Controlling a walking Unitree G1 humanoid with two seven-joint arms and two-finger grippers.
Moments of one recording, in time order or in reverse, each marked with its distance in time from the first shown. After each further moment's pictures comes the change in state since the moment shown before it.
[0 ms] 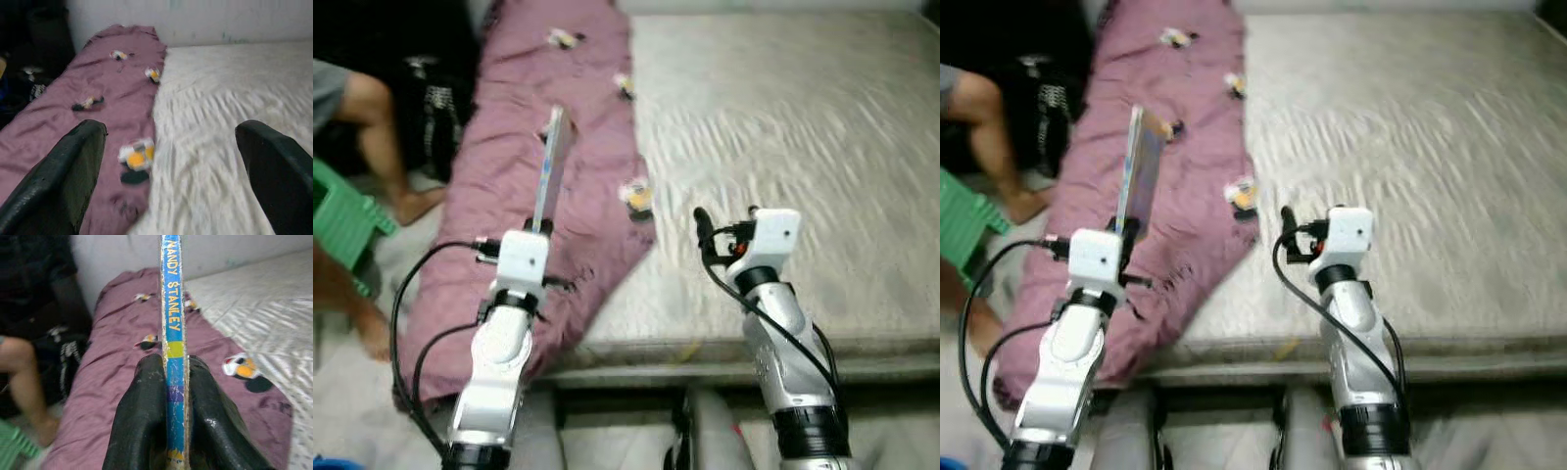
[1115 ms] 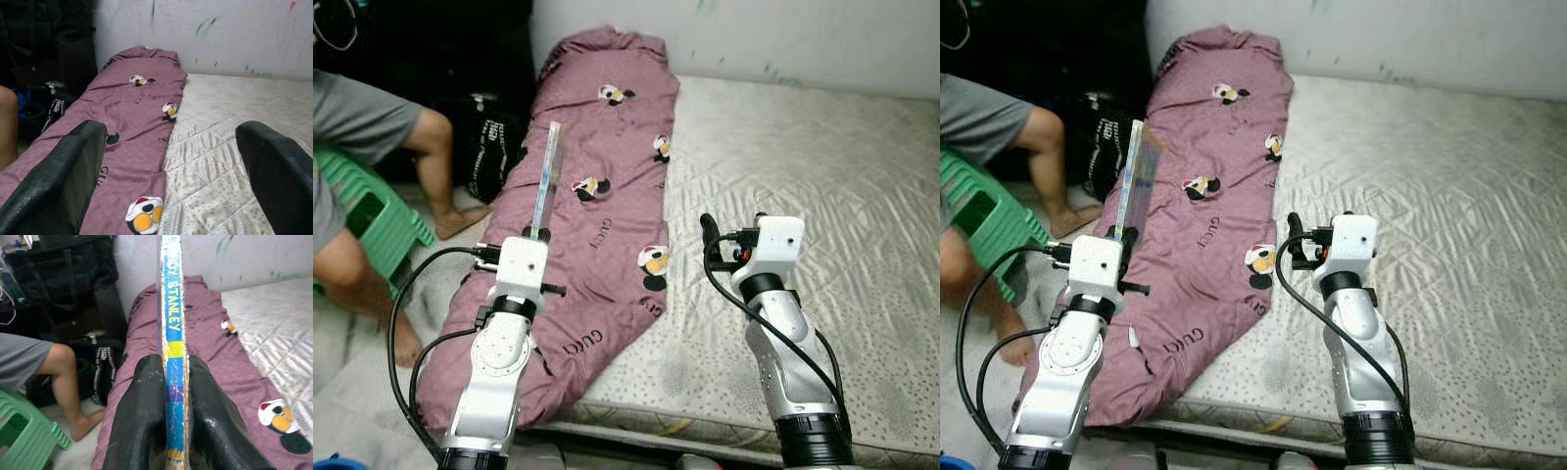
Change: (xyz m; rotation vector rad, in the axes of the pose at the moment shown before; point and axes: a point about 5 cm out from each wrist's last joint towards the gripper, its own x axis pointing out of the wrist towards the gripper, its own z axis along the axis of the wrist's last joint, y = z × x) left arm -0.005 -0.006 -0.006 -0.008 0.051 -0.008; right arm -0.009 -0.006 -0.010 -0.026 0.036 -0.048
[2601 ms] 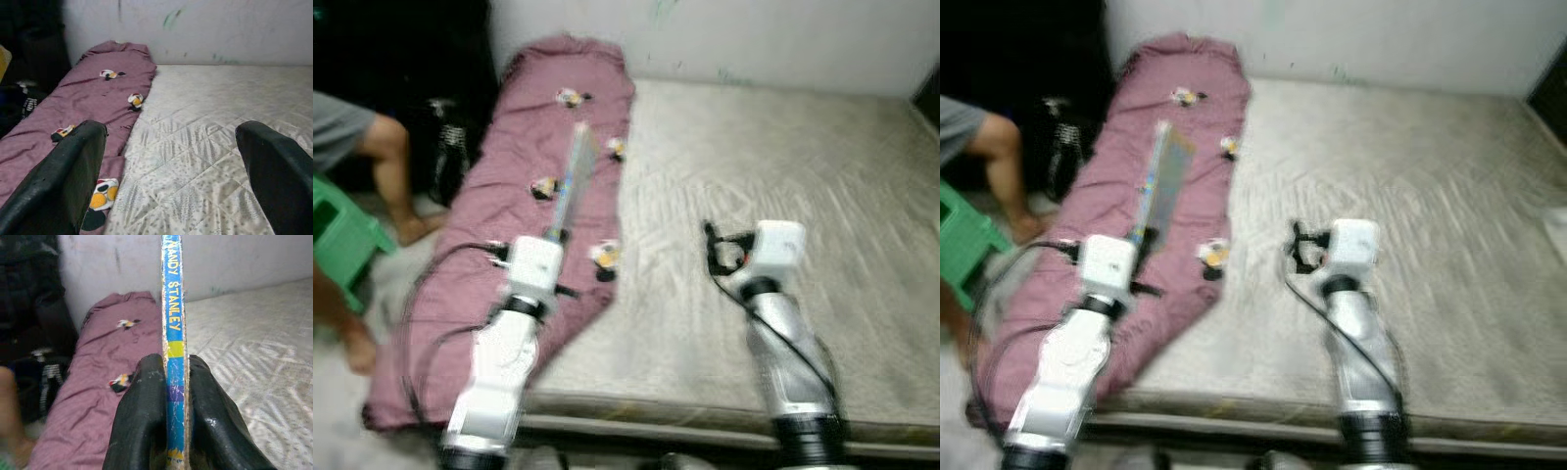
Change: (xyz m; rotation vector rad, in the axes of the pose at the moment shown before) left arm 0.000 0.000 0.002 -0.018 -0.018 -0.078; right arm 0.002 0.006 -0.006 0.033 0.038 0.002
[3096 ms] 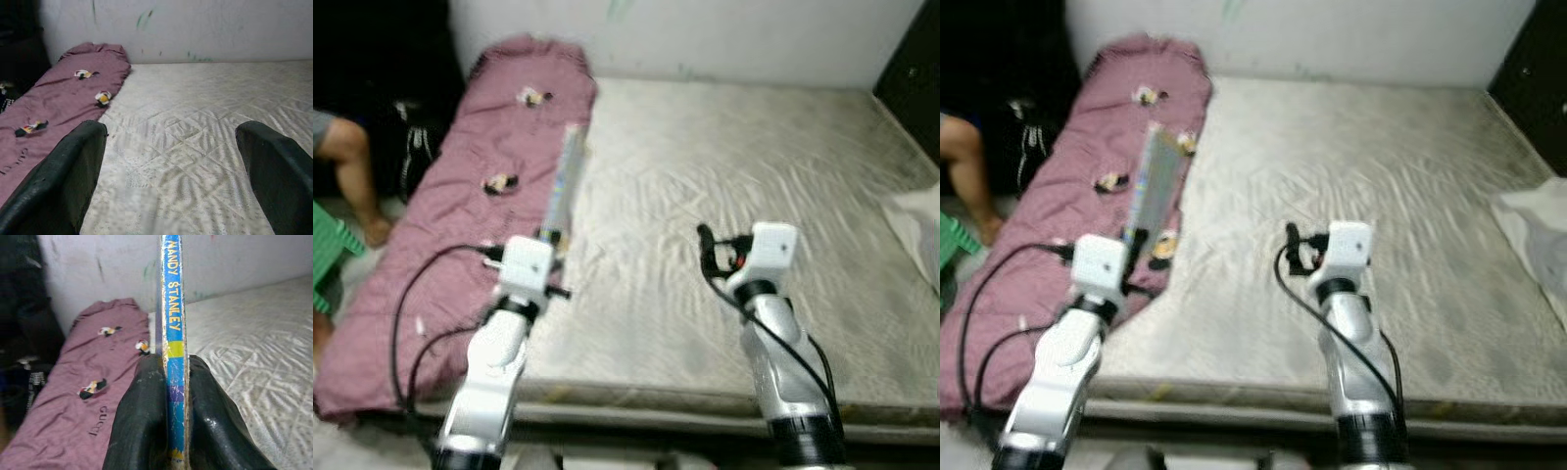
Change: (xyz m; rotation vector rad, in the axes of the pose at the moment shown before) left arm -0.001 -0.001 0.000 -0.006 0.000 0.001; right arm -0.002 -0.006 -0.004 -0.012 0.018 -0.017
